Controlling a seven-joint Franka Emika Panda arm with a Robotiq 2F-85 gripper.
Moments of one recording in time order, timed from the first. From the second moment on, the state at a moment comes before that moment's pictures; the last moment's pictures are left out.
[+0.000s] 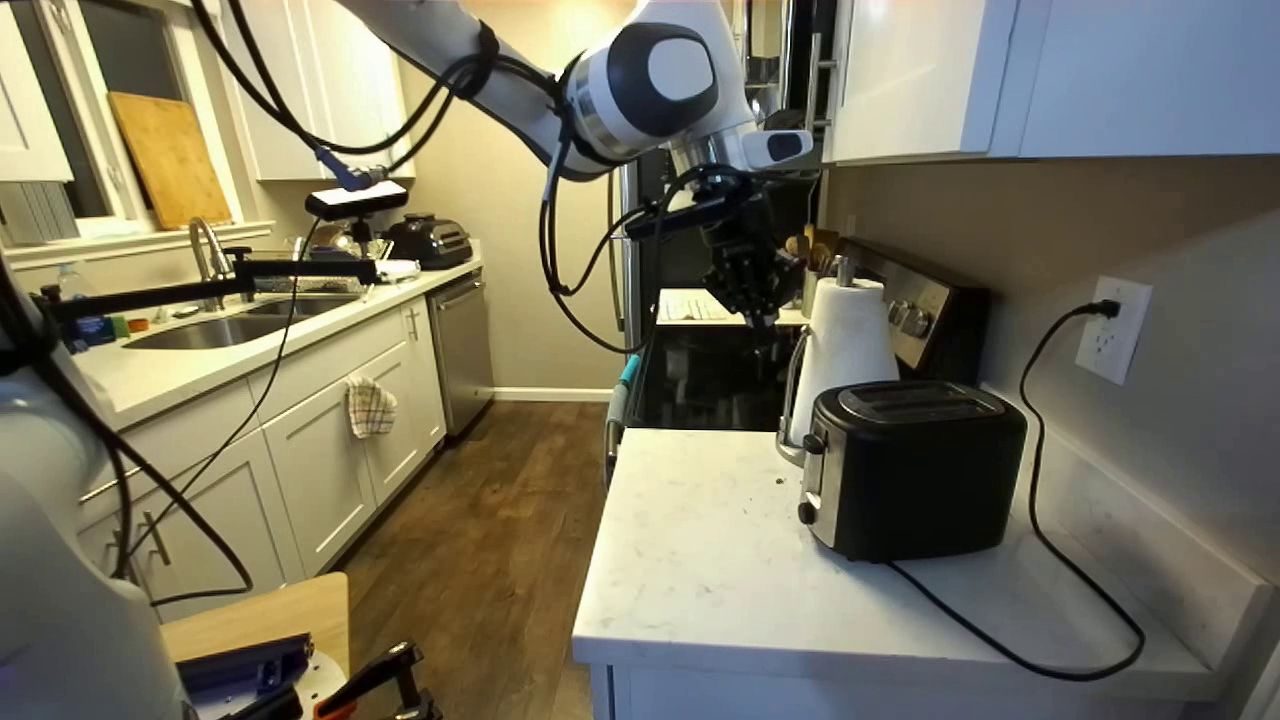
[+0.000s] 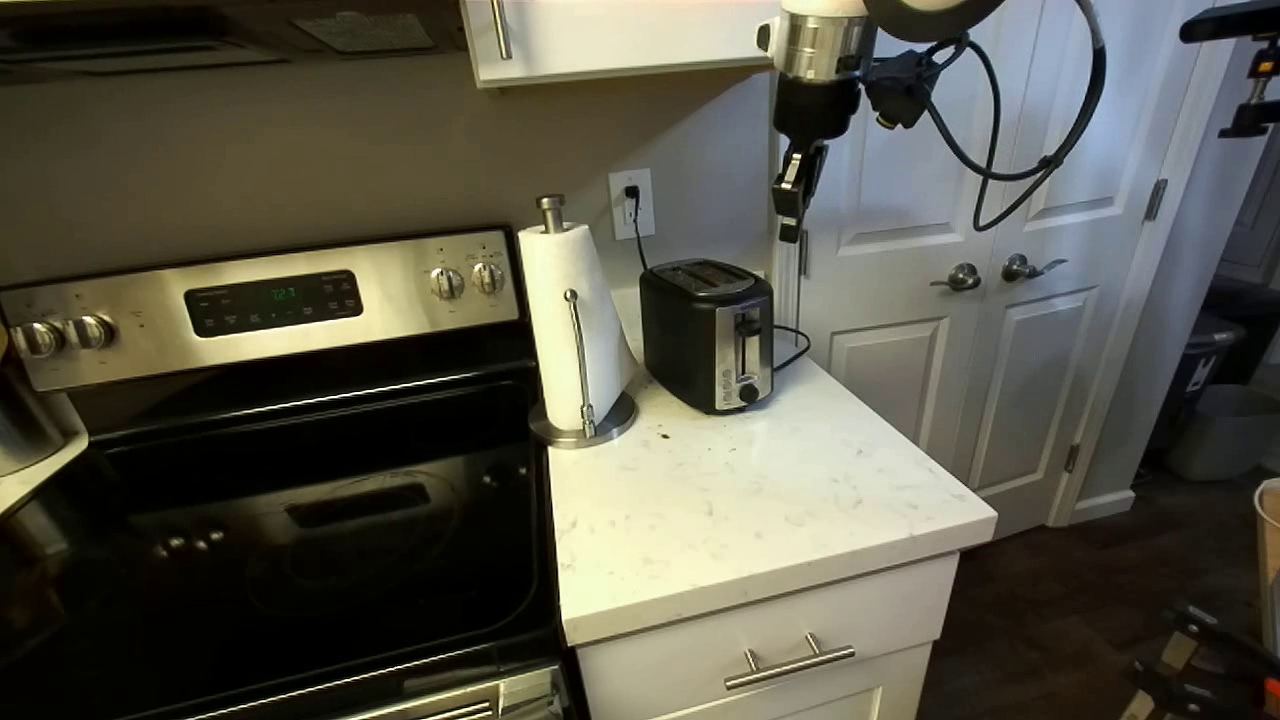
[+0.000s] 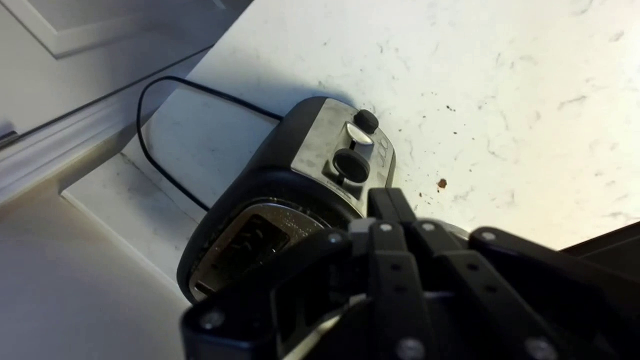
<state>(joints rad) 0.05 0.00 0.04 -2.01 -0.25 2.25 -0.03</state>
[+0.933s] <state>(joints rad) 0.05 0.00 0.04 -2.02 -0.30 2.26 -0.03</state>
